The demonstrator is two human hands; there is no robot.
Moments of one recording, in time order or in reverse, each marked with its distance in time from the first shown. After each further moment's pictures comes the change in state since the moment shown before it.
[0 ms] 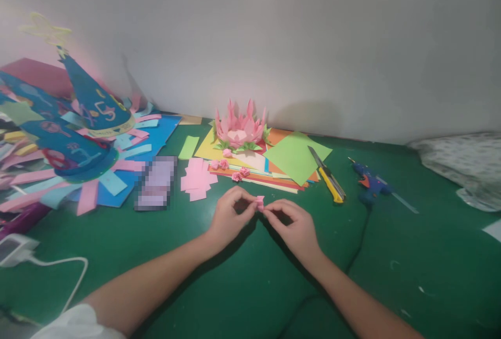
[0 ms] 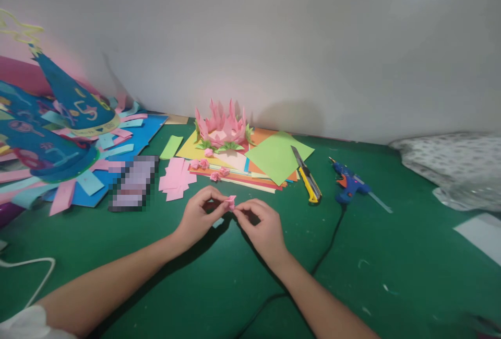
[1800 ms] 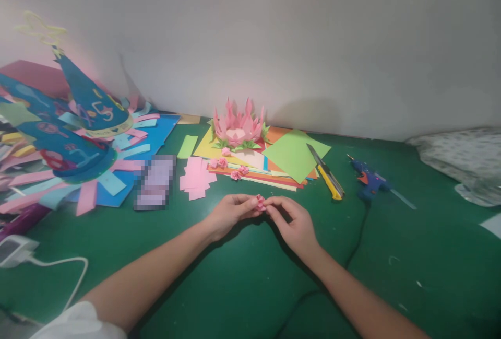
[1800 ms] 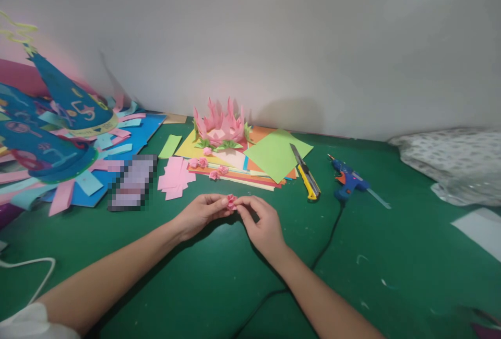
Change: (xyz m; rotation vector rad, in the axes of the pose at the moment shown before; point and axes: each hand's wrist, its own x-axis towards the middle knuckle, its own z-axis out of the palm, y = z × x) left_hand 0.011 -0.004 -0.004 -0.575 -0.281 -0.615; right_hand -0.001 0.006 0.000 0.061 -0.016 -0.008
